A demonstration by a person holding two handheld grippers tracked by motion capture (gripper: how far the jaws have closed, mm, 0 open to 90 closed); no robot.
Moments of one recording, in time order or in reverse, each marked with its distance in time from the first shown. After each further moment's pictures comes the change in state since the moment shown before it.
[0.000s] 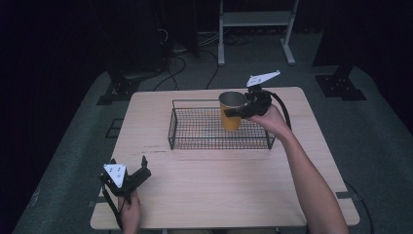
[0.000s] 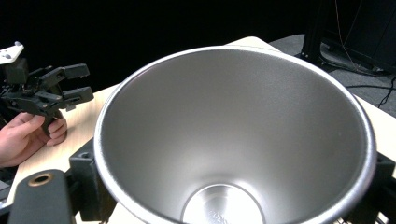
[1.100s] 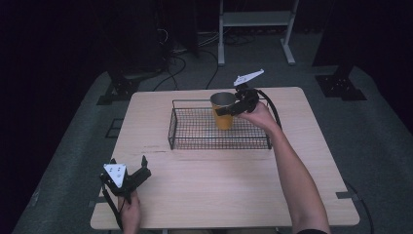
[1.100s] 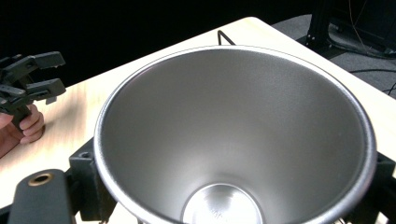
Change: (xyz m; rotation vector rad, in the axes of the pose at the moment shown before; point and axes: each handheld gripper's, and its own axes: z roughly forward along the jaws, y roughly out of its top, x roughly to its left) left arm 0.000 0.000 0.000 0.000 -0.001 0.001; right arm -0.026 0.001 0.044 0.071 0.014 0.015
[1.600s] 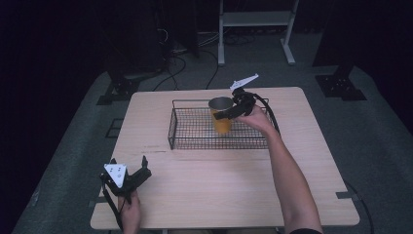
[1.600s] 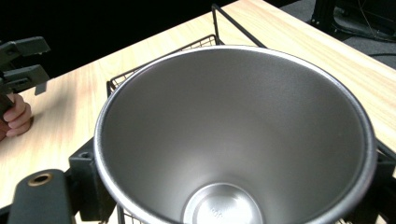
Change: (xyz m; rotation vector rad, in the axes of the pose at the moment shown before) left arm 0.000 0.000 0.000 -0.001 -0.002 0.004; right arm -0.009 -0.013 0.020 0.044 0.008 0.024
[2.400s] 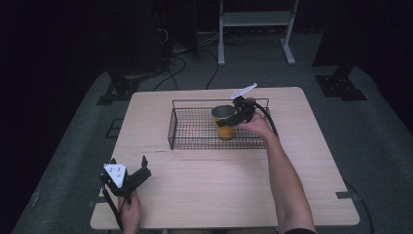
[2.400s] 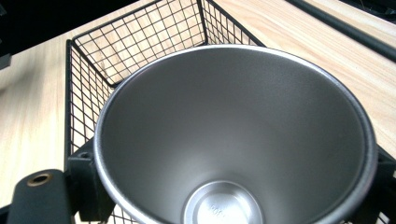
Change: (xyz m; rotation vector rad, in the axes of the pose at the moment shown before) left arm 0.000 0.000 0.000 0.000 0.000 -0.004; right arm -0.013 -0.032 0.016 0.053 -0.043 0.011
